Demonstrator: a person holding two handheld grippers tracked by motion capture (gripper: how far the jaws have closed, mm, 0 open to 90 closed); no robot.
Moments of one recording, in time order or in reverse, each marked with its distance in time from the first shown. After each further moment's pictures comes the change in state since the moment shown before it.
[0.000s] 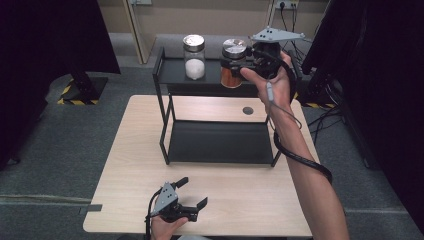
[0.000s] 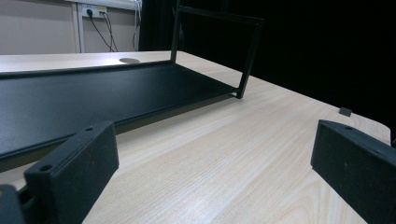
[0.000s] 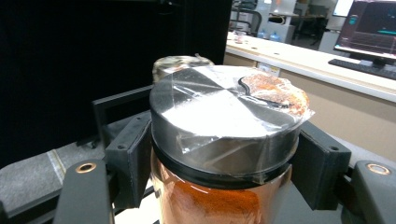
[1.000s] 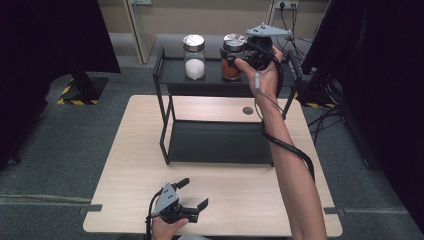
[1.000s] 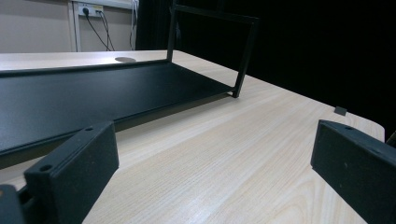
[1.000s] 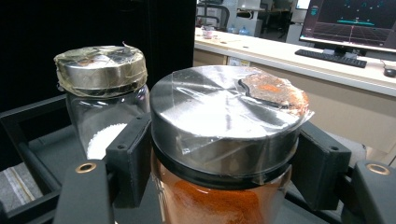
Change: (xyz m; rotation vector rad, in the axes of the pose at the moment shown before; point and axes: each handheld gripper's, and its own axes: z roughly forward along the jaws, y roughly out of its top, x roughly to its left) left arm -0.001 -0.001 0.000 0.002 -0.013 -0.002; right arm -0.009 -0.009 0.042 0.007 -0.122 0.049
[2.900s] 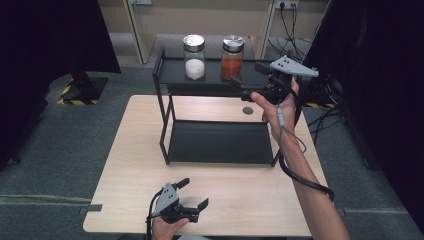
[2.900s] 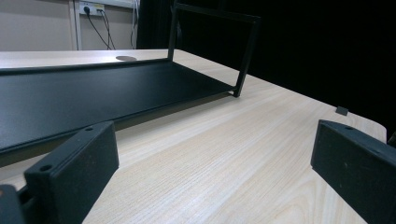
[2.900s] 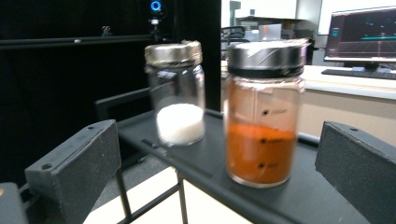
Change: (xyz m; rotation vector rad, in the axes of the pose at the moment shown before) left arm -0.001 -0.001 0.001 0.000 0.006 -0.007; right arm 0.000 -0.079 -0.064 -0.163 0.122 0.086
